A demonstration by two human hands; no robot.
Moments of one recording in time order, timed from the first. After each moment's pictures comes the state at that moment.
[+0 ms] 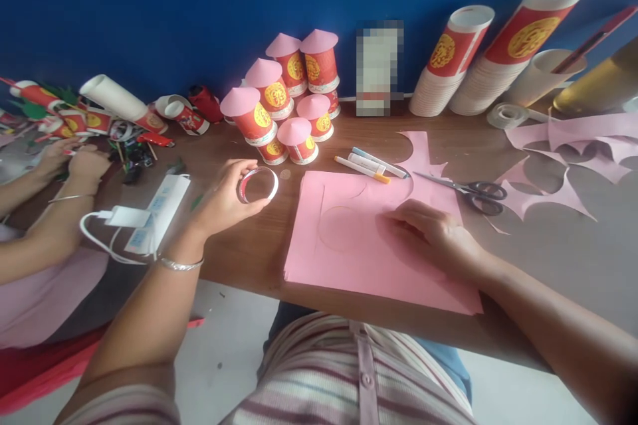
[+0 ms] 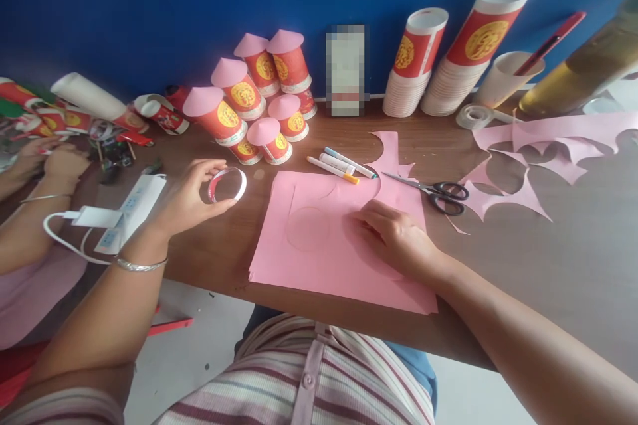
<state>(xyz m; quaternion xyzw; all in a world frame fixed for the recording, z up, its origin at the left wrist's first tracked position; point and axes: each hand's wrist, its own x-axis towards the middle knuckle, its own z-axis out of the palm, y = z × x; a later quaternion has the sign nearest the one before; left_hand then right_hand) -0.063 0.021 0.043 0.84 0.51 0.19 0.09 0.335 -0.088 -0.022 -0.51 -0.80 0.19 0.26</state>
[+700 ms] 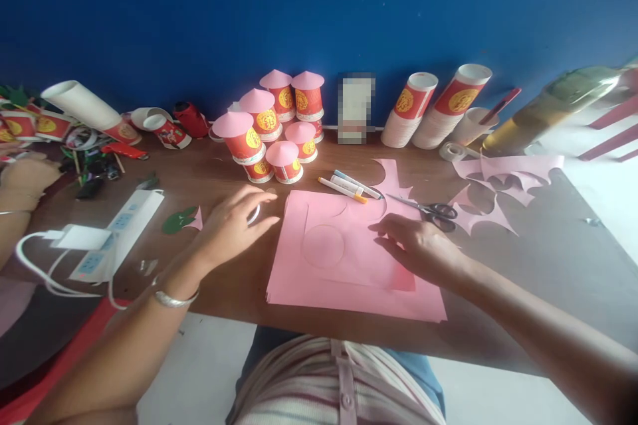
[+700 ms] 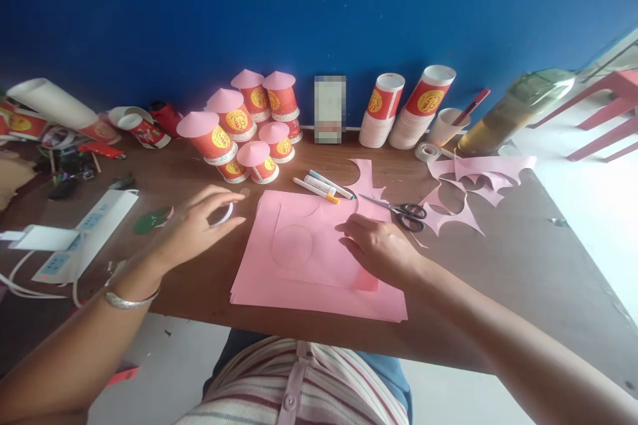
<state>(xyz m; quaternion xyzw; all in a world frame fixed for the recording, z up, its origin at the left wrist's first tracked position) -0.025 0.004 0.041 0.87 0.45 0.18 0.08 0.339 -0.079 0.012 -0.52 -0.83 0.11 0.18</state>
